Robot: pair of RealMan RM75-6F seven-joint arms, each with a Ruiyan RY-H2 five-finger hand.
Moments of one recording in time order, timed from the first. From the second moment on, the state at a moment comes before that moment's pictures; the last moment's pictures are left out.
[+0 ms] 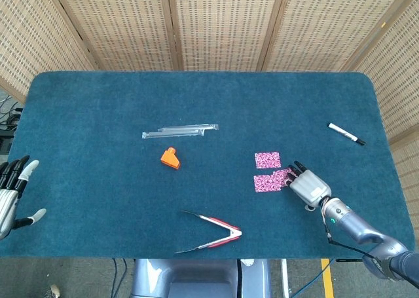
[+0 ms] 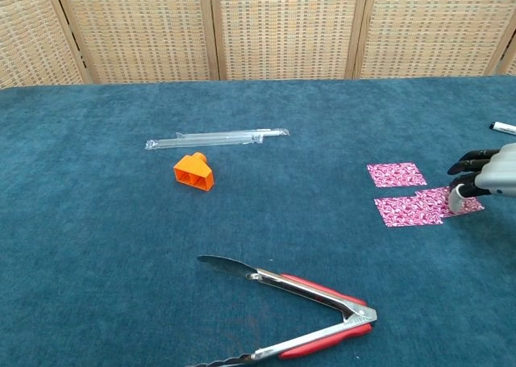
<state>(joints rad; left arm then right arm) -0.11 -0.98 -0.03 -1.76 1.50 1.45 0.09 0.69 -1.30 -0.12 -1.25 -1.53 0.77 -0.22</state>
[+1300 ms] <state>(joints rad) -0.11 -0.99 -0.02 -1.73 1.50 1.45 0.07 0.69 -1.31 -0.08 -1.19 -1.48 0.73 -0.24</state>
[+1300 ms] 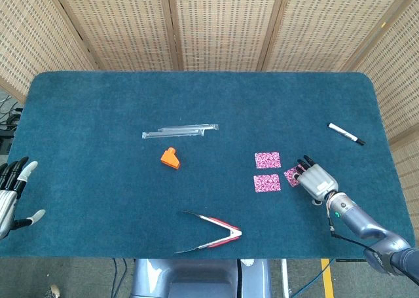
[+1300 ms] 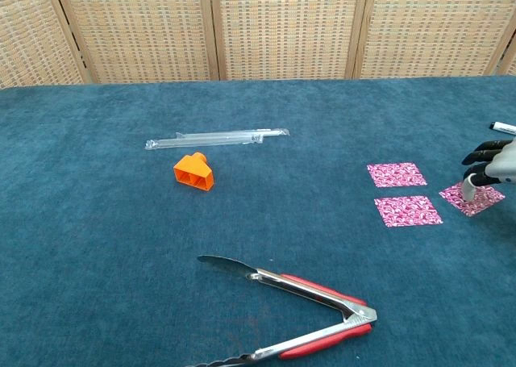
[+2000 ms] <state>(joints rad) -0.12 -1.00 -0.03 -1.74 1.52 1.45 0.07 0.67 -1.25 0.01 -1.33 -1.40 0.80 -0.17</state>
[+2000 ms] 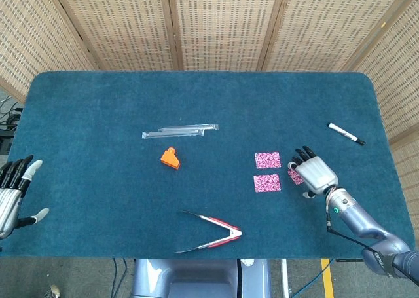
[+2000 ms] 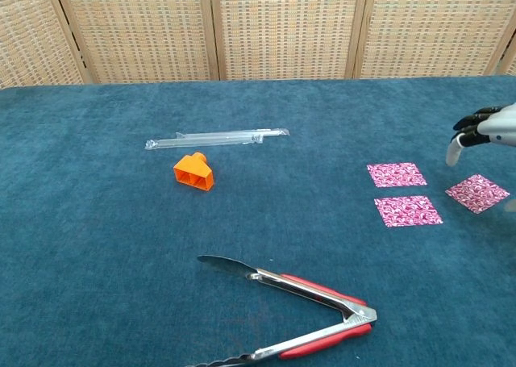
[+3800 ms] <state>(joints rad) -0.07 -0.97 -0.01 -1.71 1.54 1.50 0.01 0.78 -1.46 0.13 -1.21 -1.11 0.74 -0.24</state>
